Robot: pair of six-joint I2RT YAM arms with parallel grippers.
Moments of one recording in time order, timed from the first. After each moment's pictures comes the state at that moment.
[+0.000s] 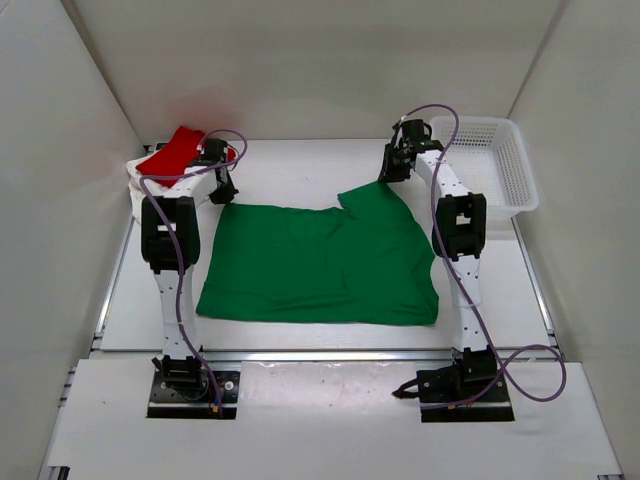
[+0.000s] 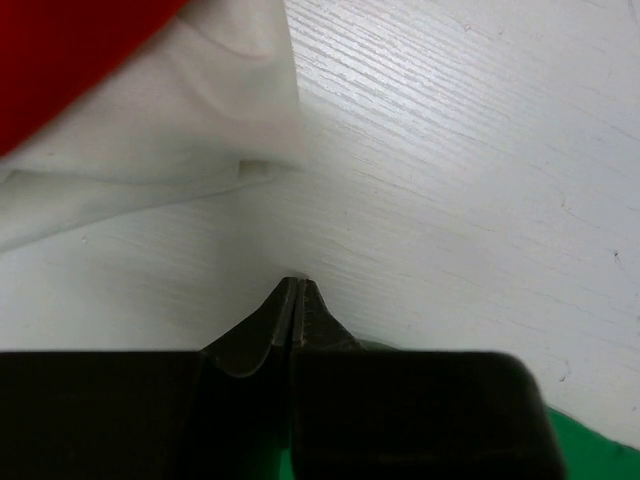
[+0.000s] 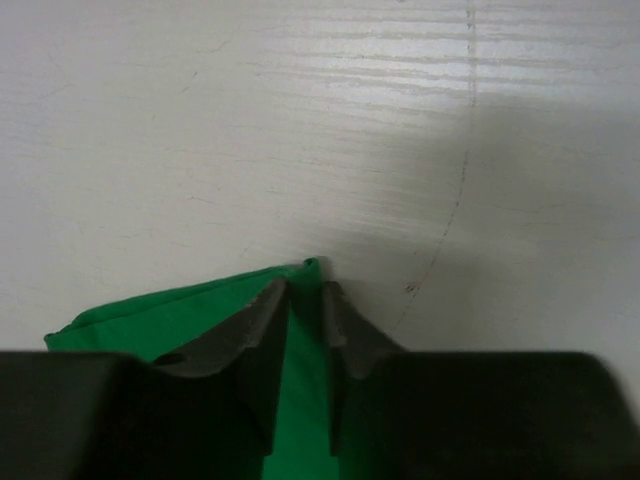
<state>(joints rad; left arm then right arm) -0.06 2.27 1.77 -0.51 -0.19 -0.40 0.13 2.62 2.38 -0.67 -0.26 0.22</state>
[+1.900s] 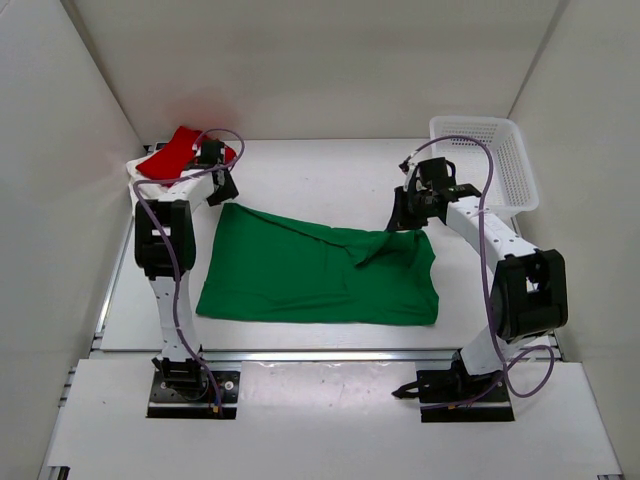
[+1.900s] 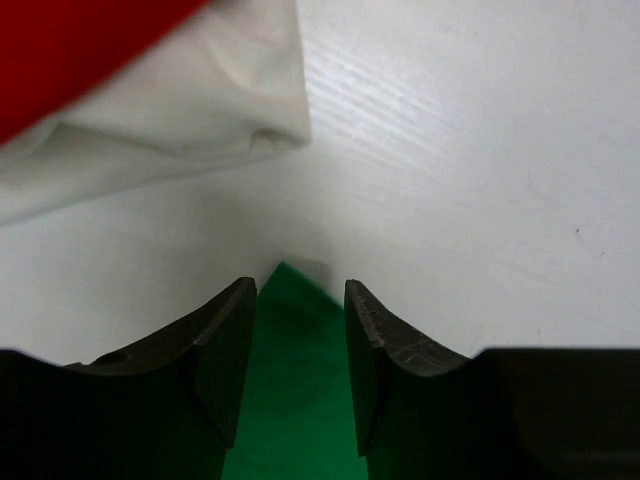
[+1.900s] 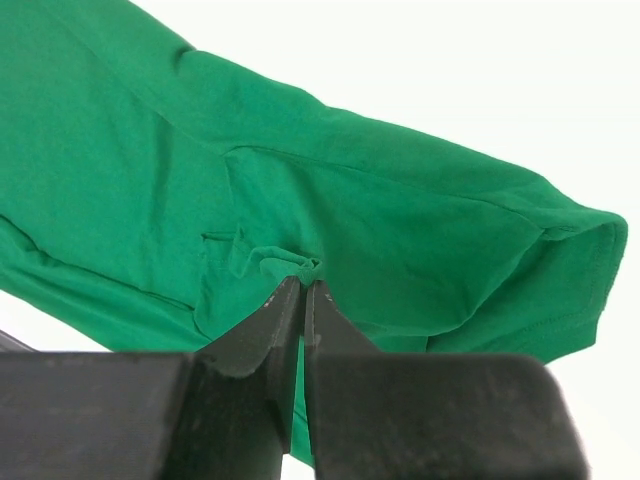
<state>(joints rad) -0.06 2.15 1.62 -0.43 -0.18 -0.43 0.22 1.61 1.23 -0.57 -0.33 0.17</state>
